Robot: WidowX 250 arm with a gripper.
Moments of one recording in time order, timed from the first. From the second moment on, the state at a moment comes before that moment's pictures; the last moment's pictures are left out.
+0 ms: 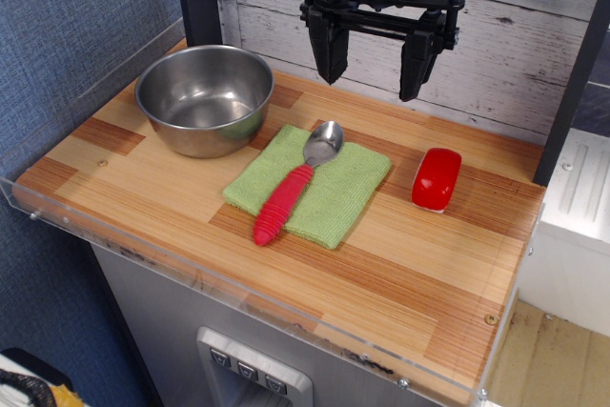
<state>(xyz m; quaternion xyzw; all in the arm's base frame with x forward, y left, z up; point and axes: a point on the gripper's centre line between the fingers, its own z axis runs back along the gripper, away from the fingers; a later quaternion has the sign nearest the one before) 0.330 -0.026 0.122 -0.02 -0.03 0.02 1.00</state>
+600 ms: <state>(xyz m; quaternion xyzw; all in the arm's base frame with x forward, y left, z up) 0.323 -0.001 0.101 -0.01 -0.01 0.03 1.00</state>
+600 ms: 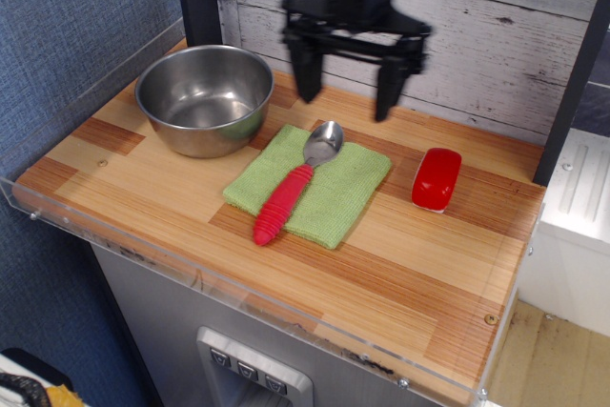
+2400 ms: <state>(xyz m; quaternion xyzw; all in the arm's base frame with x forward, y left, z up) 0.352 0.085 0.038 0.04 -0.05 0.05 1.00</state>
